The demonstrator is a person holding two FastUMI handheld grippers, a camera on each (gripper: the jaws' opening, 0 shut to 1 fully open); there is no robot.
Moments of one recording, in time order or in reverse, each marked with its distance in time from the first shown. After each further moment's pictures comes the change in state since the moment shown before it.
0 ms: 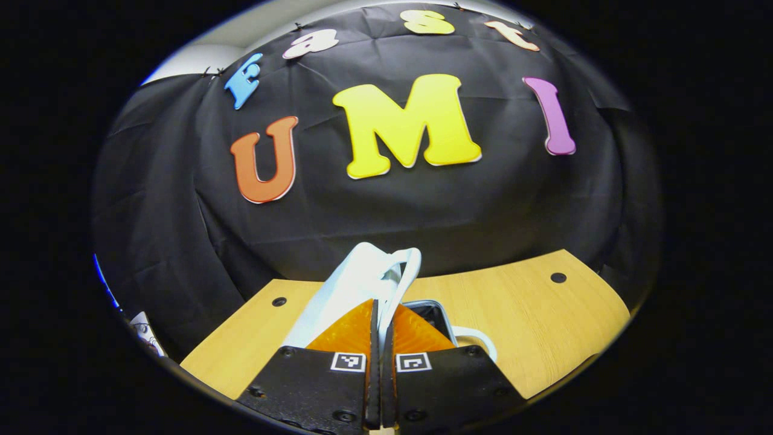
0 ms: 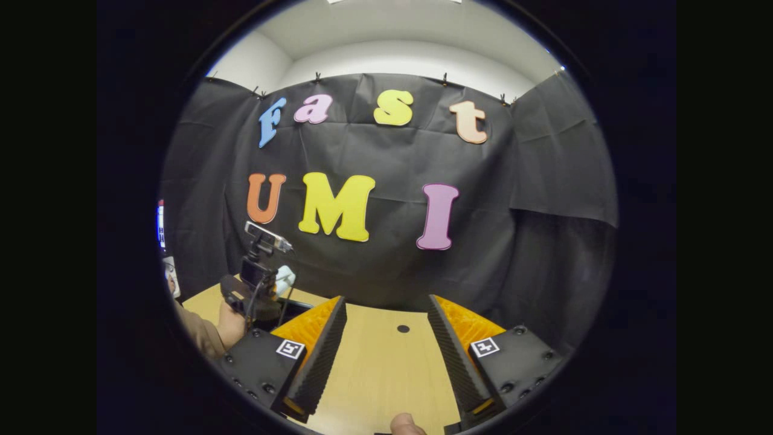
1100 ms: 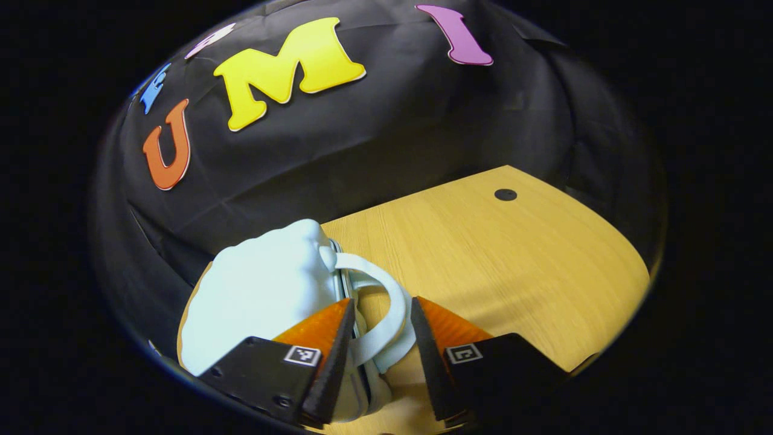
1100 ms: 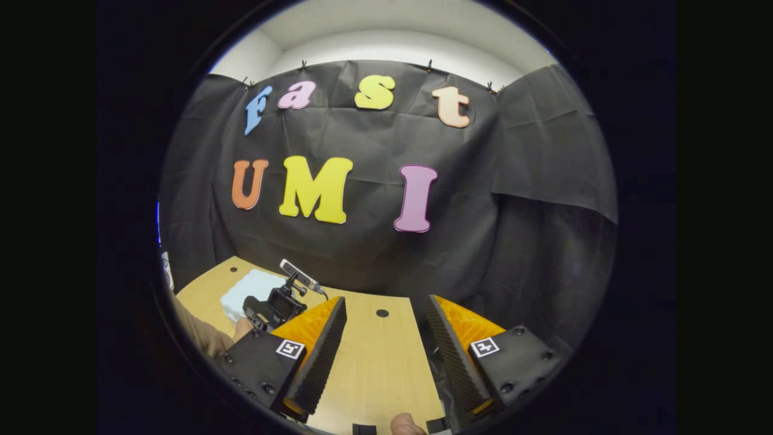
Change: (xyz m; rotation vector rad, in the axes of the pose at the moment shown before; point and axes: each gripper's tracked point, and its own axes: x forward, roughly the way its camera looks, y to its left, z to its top) left arm 0.017 -0.129 -0.084 0.185 0.196 -0.187; right arm 0.003 -0.050 -0.028 0.003 0.074 -0.065
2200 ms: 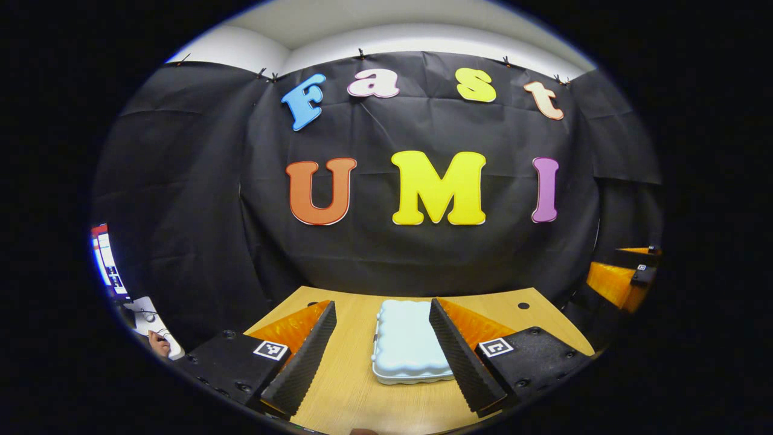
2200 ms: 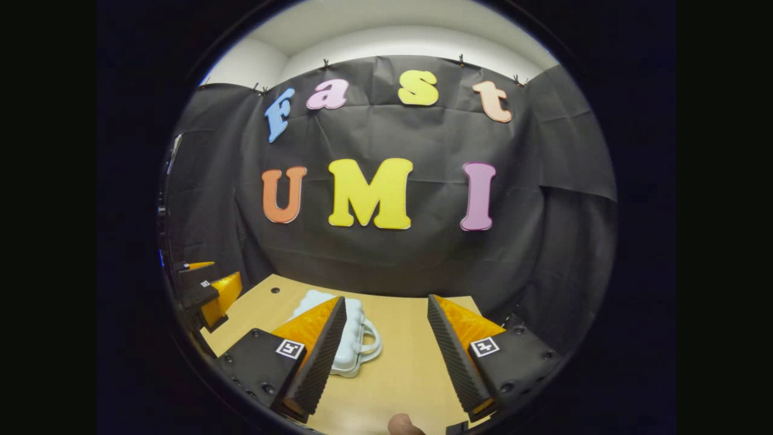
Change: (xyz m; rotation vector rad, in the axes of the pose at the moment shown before) left arm -0.290 0.248 0.051 -0.381 -0.354 0.172; right arm 0.027 0.219 0.038 0.063 0.013 0.166
